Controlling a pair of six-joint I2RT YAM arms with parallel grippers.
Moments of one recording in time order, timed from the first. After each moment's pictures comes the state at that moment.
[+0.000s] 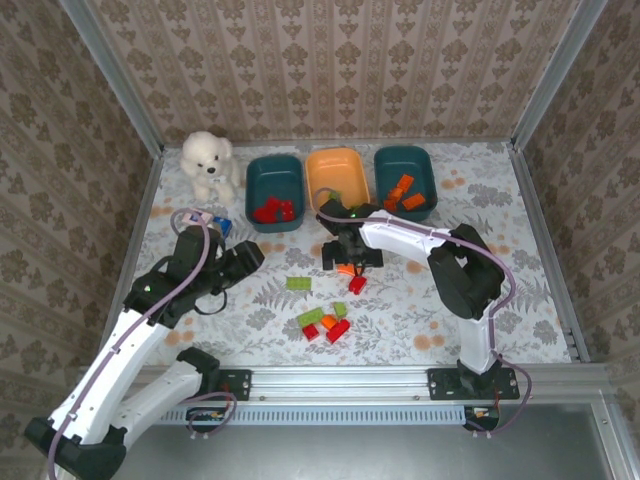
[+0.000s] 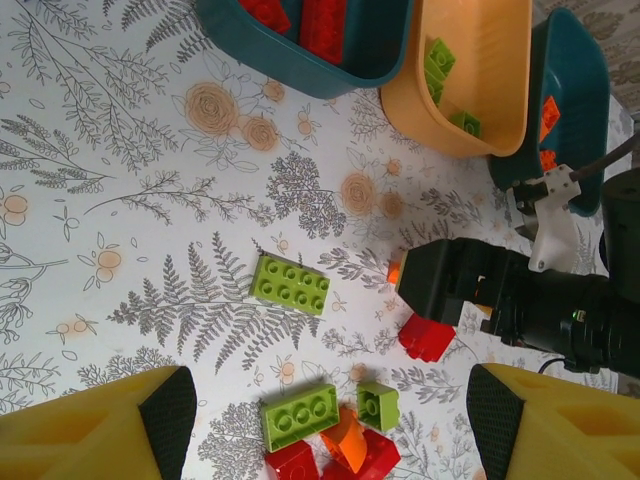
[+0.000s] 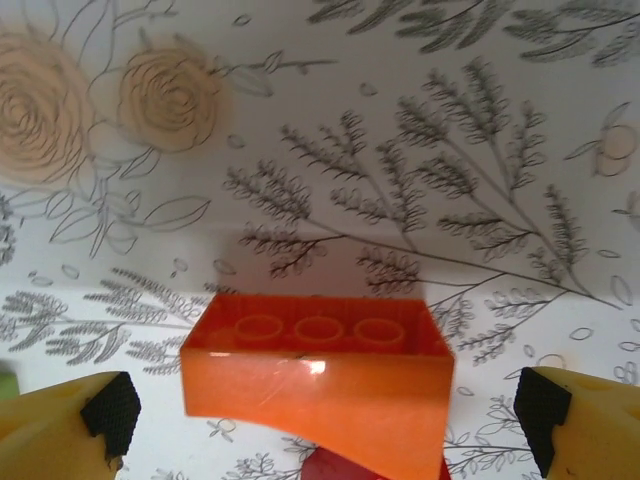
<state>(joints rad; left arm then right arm) -0.53 0.77 0.90 -0.90 0.04 -0.92 0.71 1.96 1.44 -0.88 0.12 0.71</state>
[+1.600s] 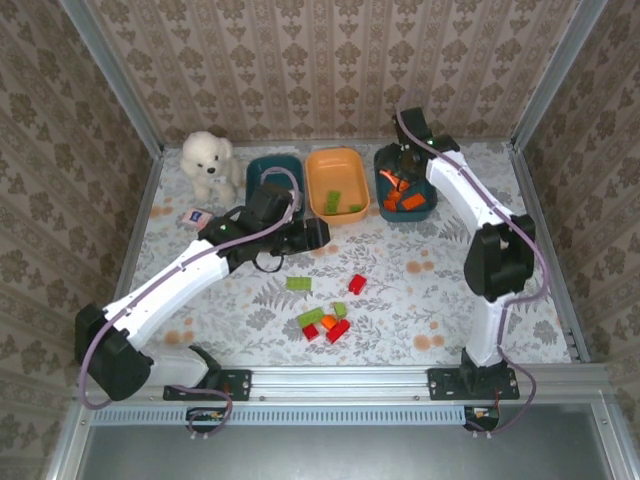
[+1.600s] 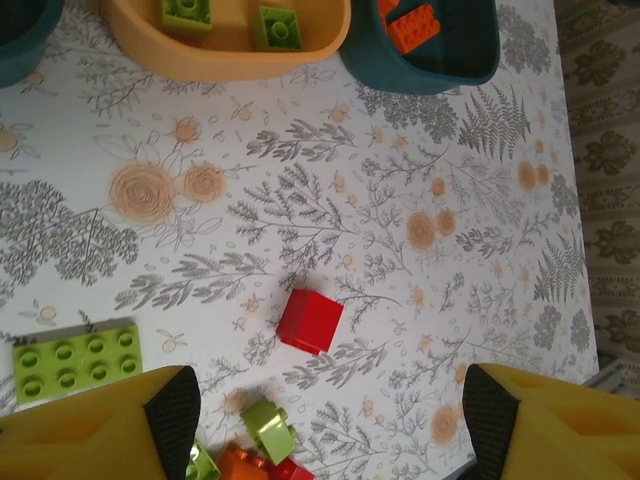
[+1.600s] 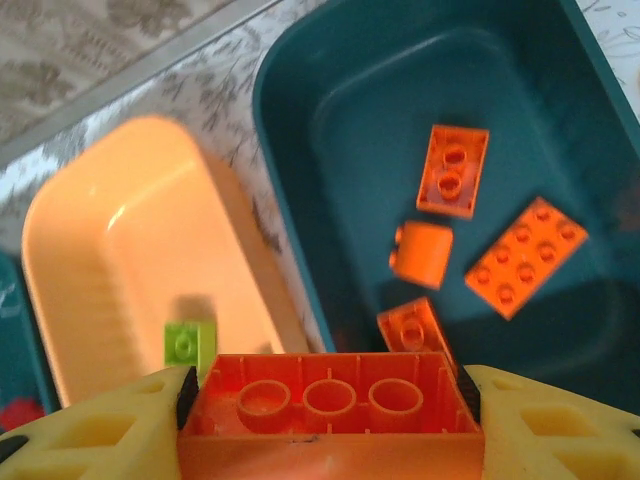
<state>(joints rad) -0.74 1.31 1.17 -0.64 0.18 -0.75 0.24 2.01 1.89 -0.81 0.08 0.71</state>
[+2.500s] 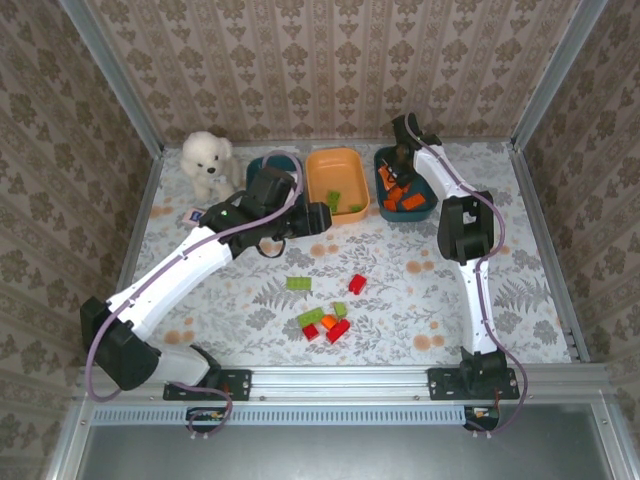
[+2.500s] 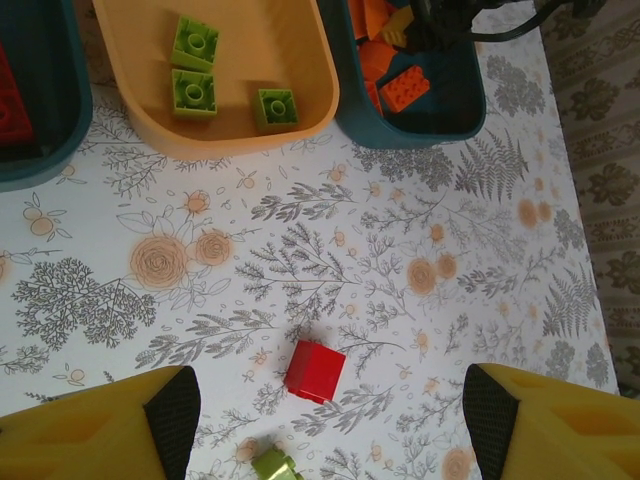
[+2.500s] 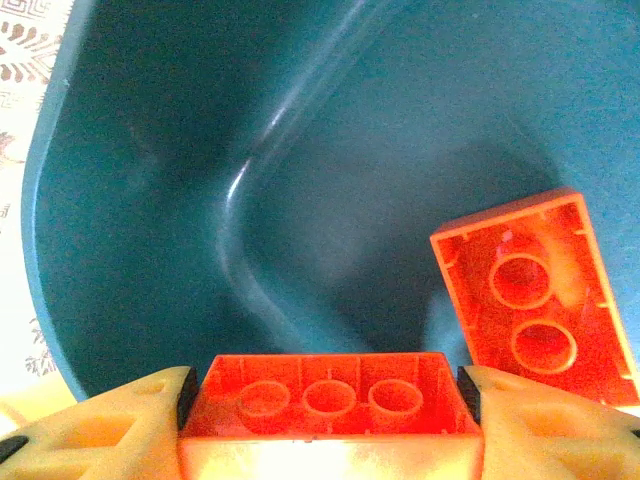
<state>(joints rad) -0.73 1.37 1.30 -0.70 0.12 -0.68 0.16 2.48 2.27 -0.83 -0.02 1.08</state>
